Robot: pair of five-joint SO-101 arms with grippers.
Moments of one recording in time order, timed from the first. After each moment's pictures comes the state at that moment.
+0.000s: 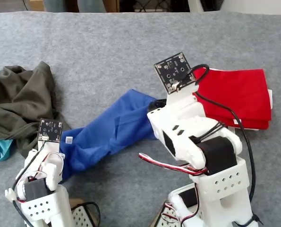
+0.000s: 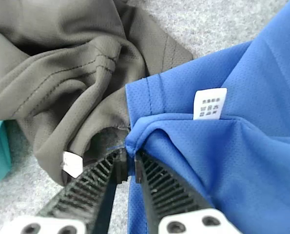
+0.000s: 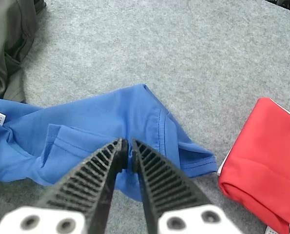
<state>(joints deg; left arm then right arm) -22.7 -103.5 96.5 69.7 -25.1 -20.2 -52.2 26.0 78.9 4.8</state>
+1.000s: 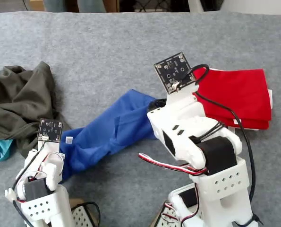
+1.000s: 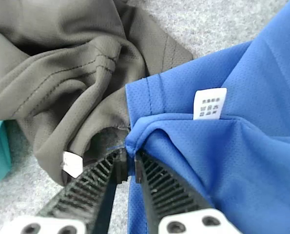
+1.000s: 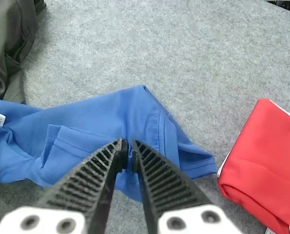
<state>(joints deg) -22.7 -103.5 96.5 69.7 -25.1 -20.2 -52.2 26.0 78.2 4.8</state>
